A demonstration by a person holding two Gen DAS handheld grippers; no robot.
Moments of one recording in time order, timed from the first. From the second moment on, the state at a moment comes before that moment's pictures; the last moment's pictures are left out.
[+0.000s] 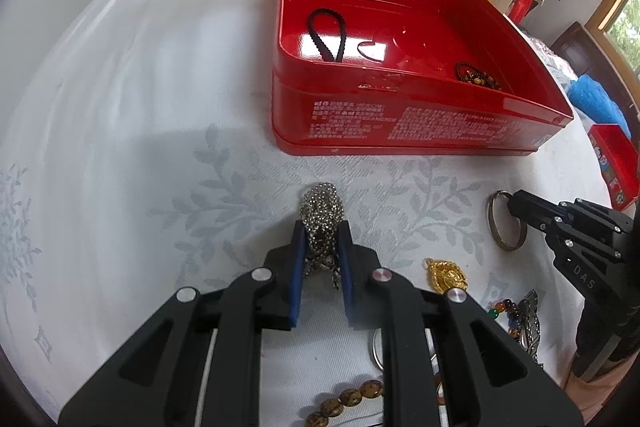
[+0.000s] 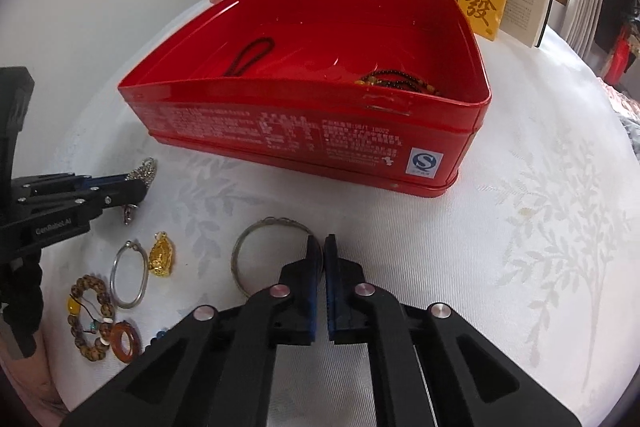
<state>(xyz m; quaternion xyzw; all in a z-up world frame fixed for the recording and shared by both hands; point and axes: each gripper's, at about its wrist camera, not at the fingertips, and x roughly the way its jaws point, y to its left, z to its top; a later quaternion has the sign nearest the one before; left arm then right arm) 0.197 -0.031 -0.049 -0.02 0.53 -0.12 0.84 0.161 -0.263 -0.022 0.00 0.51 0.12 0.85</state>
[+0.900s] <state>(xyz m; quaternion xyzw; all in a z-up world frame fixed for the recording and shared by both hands) 0.190 -0.010 -0.018 -0.06 0.49 -0.14 0.86 0.155 -0.299 -0.001 0.10 0.47 0.17 0.86</state>
